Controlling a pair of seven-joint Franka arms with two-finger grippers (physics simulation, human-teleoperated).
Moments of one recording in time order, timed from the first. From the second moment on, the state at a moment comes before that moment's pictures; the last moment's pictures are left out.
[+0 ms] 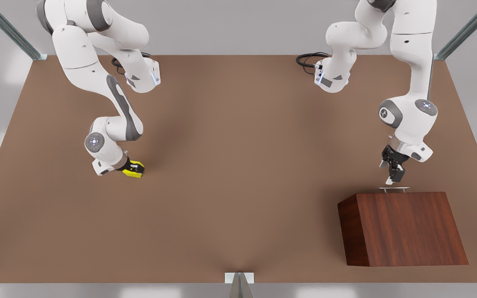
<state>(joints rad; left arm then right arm) -0.05 0.12 0.15 -2.34 -0.27 2.88 -1.09 0.00 0.37 0.06 -2.29 0.00 2.68 0.25</state>
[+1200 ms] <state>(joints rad) 0.01 0.21 0.15 -2.27 -0.27 2.75 -1.10 0.51 0.56 0.23 -1.65 -0.08 2.42 0.49</state>
